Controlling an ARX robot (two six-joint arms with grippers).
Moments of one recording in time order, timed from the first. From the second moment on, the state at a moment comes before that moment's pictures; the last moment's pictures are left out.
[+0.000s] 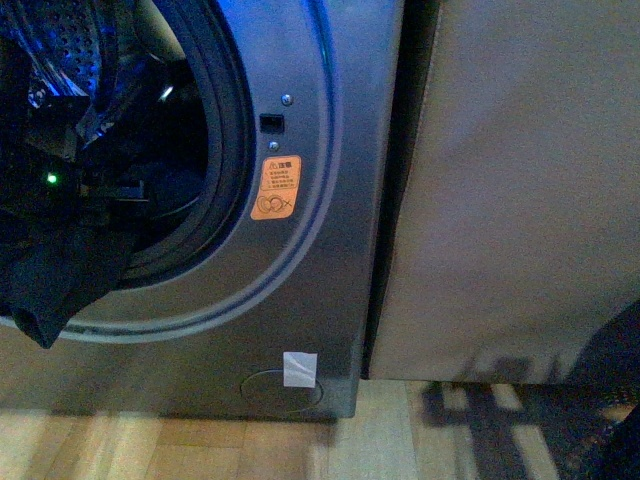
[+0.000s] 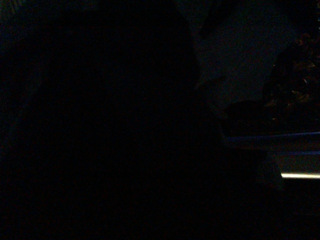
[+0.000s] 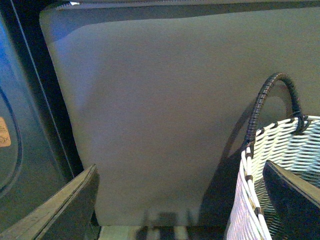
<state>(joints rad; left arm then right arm) 0.07 2.22 1.30 0.20 0.01 0.07 0.00 0.00 0.01 0.00 0.00 0.00</state>
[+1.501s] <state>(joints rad) 0.15 1.14 1.05 0.08 0.48 0.06 0.00 0.00 0.01 0.00 0.00 0.00</state>
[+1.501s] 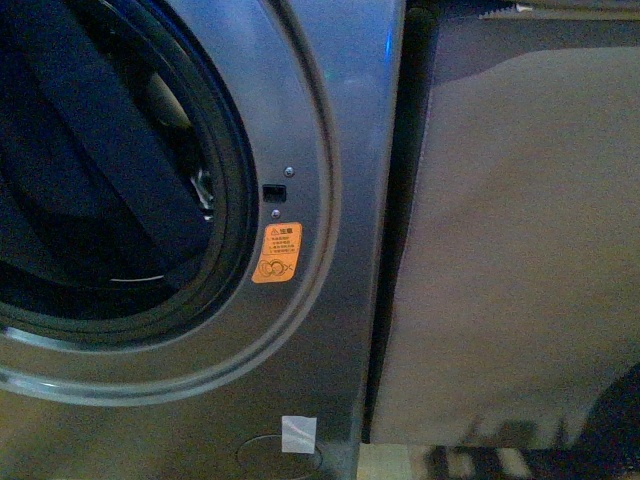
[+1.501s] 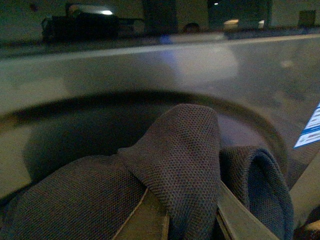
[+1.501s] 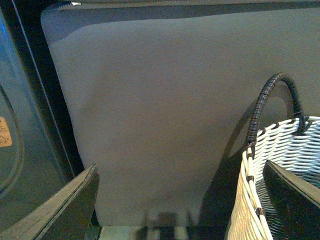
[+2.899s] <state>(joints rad) -0.67 1.66 2.34 -0.46 0.24 0.16 0.00 0.00 0.01 0.00 0.00 0.00</state>
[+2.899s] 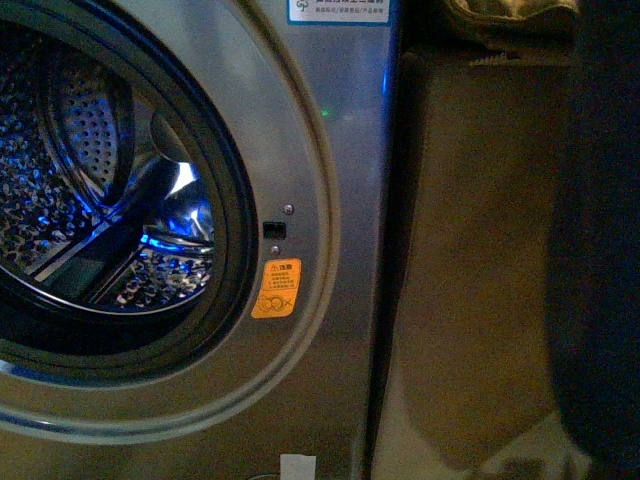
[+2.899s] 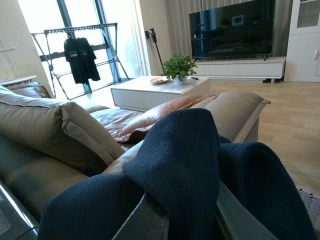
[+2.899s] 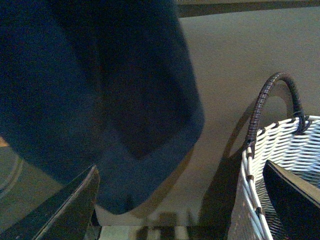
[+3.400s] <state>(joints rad) -0.67 1.66 2.34 -0.46 0.24 0.16 -0.16 0.33 0.20 0.56 -0.67 0.50</state>
